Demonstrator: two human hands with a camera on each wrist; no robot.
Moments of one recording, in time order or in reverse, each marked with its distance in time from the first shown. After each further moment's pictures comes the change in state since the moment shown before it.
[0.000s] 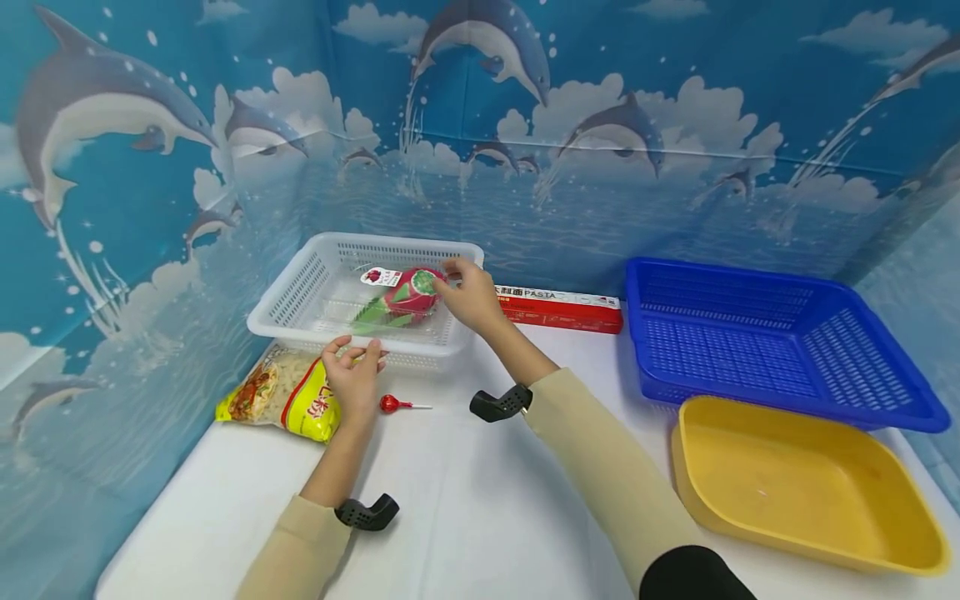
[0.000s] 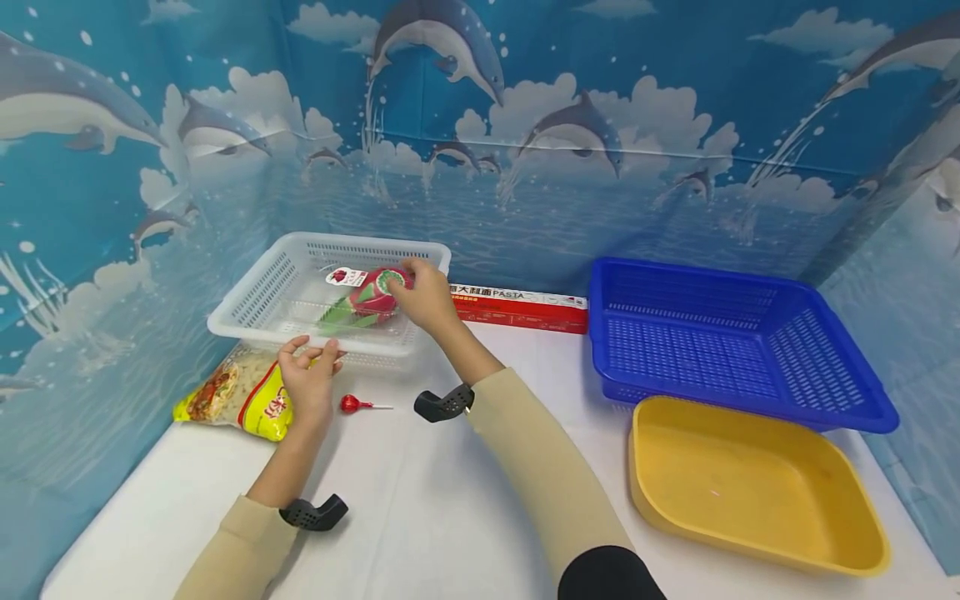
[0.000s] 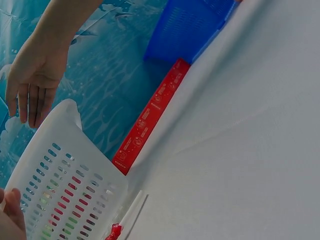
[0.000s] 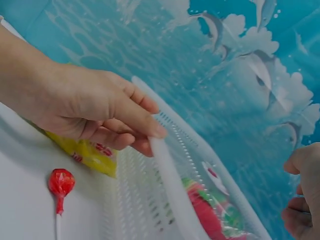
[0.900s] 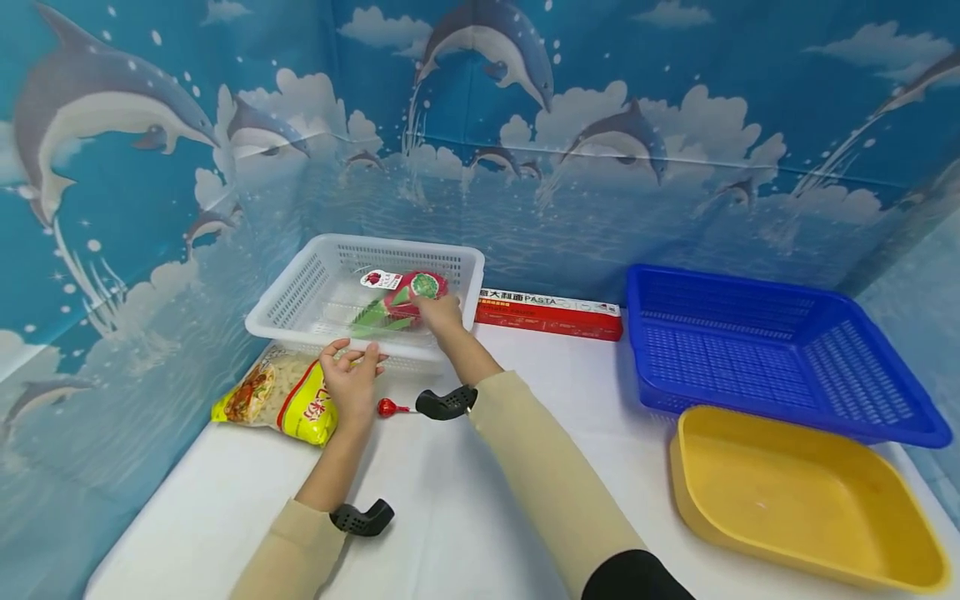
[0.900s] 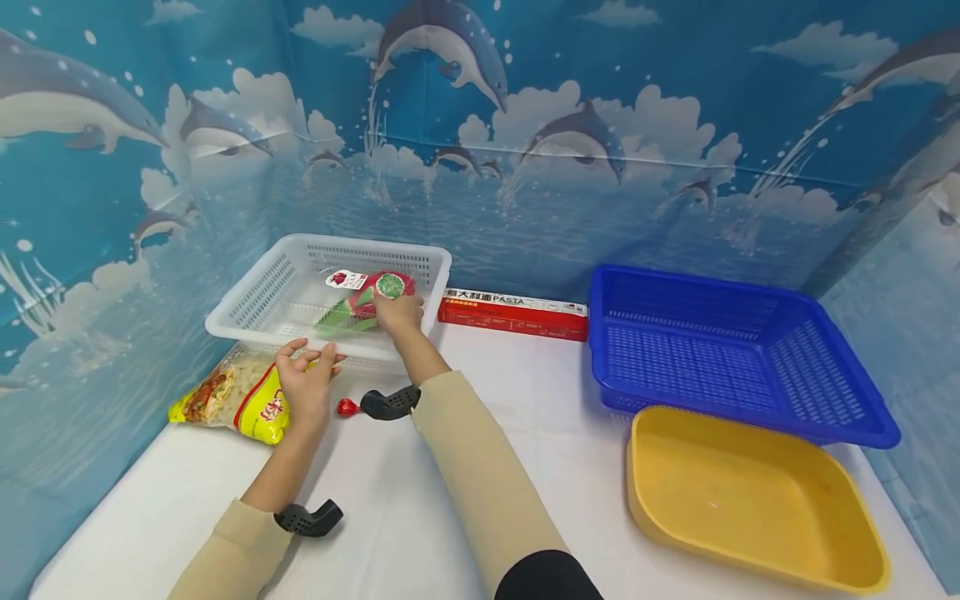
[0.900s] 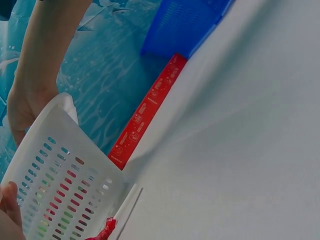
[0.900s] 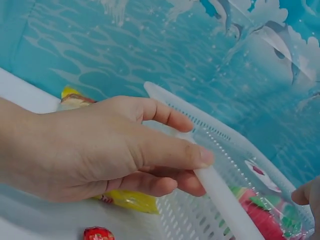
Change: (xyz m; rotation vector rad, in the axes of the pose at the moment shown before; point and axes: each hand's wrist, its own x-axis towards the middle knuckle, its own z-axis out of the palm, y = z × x) left_hand -0.005 0.014 -0.001 -0.005 -0.068 0.022; right_hand 0.020 0.003 0.066 0.315 0.086 0.603
